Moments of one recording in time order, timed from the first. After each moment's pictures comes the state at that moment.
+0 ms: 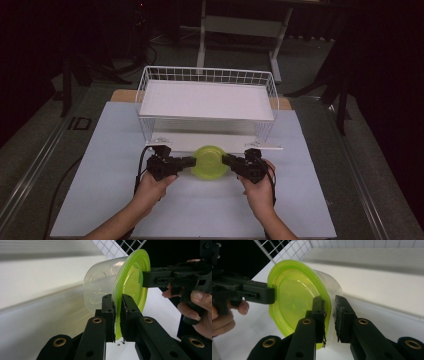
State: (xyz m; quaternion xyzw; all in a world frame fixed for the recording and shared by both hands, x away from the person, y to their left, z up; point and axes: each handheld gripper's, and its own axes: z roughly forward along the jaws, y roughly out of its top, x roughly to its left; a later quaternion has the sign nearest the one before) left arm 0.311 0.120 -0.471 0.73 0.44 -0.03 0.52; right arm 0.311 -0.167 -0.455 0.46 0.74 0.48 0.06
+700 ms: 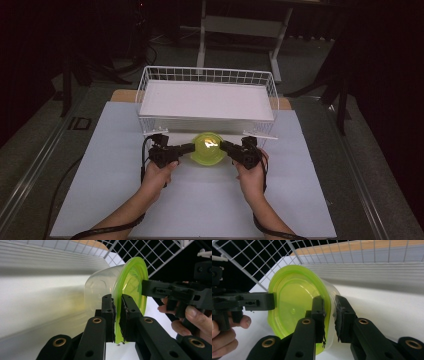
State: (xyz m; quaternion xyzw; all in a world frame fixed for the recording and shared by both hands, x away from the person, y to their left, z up) left arm 0.353 0.128 -0.492 0.67 0.48 -0.03 0.56; right arm 0.356 -0.159 -0.471 0.49 0.71 0.50 0.07
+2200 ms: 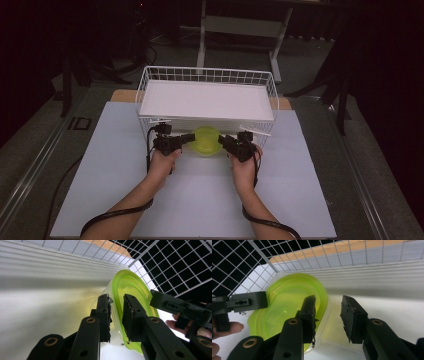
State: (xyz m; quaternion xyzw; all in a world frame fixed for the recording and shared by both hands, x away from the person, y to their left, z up) left arm 0.398 0.125 -0.504 0.66 0.54 -0.02 0.52; right arm 0.386 -0.148 -0.493 0.54 0.67 0.49 0.11
